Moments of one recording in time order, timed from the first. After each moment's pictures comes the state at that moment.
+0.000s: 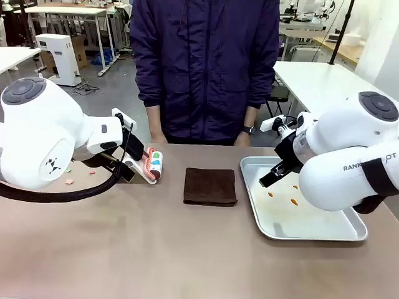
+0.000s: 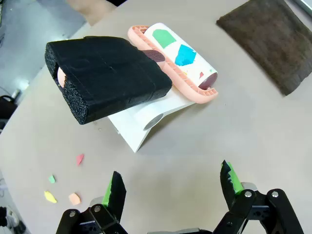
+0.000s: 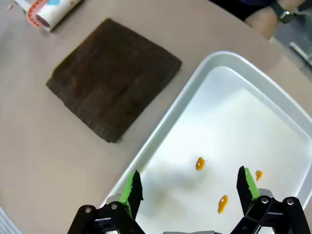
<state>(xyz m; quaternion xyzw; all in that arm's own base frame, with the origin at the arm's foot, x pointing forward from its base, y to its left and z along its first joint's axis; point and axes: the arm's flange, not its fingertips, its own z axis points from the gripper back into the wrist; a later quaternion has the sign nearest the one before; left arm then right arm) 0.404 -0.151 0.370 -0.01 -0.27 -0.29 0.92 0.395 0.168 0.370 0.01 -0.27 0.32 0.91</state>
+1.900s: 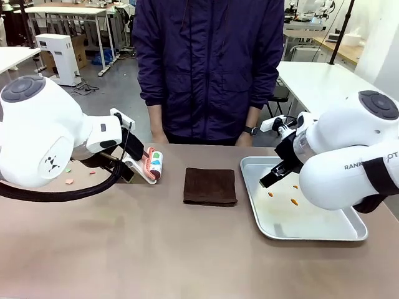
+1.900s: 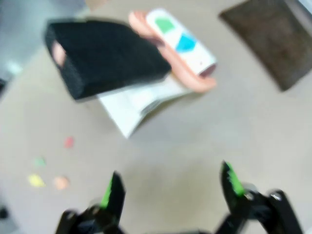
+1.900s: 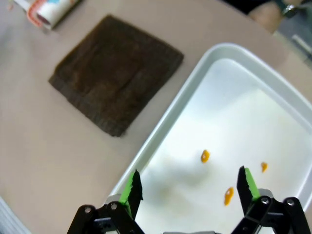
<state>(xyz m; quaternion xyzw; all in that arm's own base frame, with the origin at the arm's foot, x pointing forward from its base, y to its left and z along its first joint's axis) 0.397 -0.149 0.374 -0.03 -0.23 -0.26 0.94 0.390 0.167 0.374 0.02 -0.25 0.31 0.92</state>
